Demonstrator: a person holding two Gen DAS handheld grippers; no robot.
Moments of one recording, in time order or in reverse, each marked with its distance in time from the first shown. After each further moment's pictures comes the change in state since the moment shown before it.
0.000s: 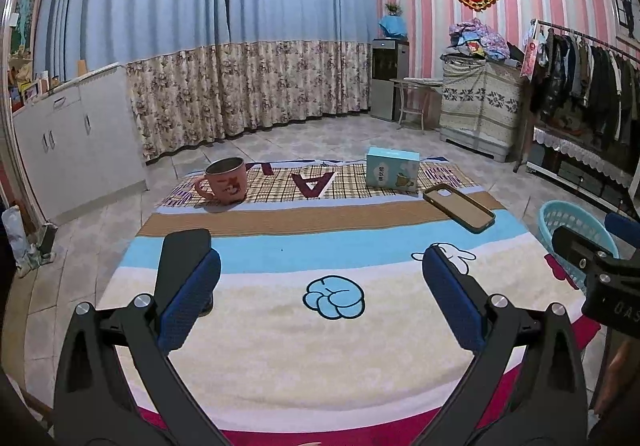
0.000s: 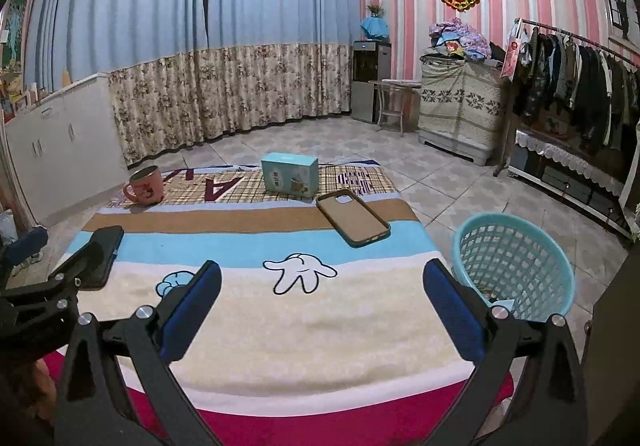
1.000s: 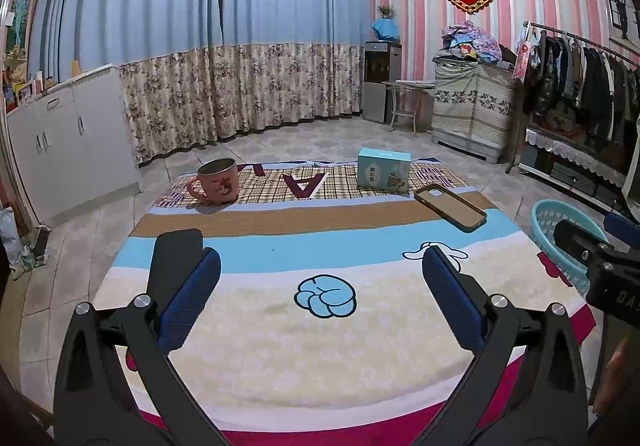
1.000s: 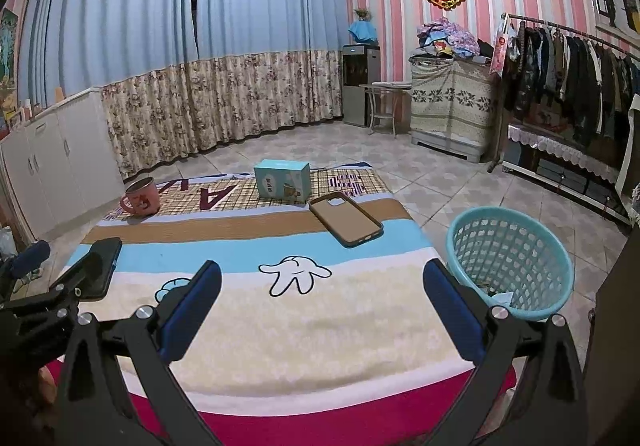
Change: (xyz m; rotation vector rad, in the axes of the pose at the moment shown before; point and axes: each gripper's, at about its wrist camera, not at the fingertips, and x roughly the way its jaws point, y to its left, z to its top) left arm -0.002 0.000 -0.007 0.006 -0.010 -0.032; right arm -0.003 -0.011 -0.008 0.045 -0.023 -0.022
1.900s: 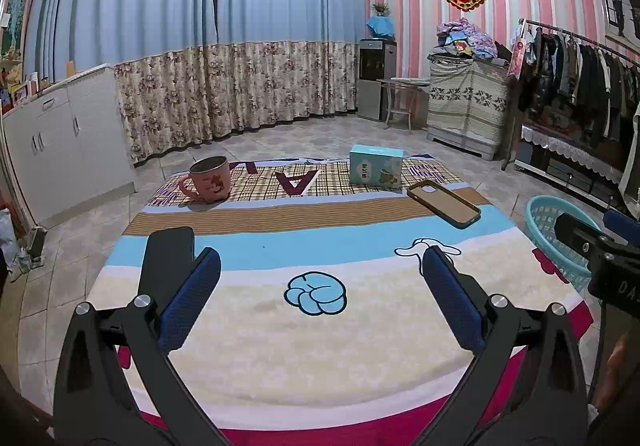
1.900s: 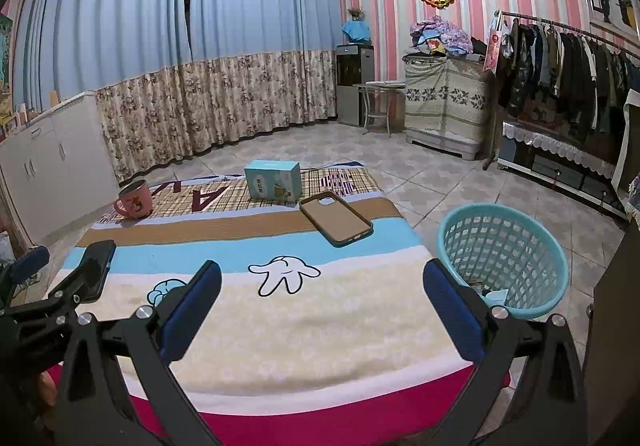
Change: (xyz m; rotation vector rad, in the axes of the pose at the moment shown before) left arm 0.003 -0.006 -0.002 0.009 0.006 -0.014; right arm 0.001 -0.007 -0.003 0.014 -0.001 -0.011
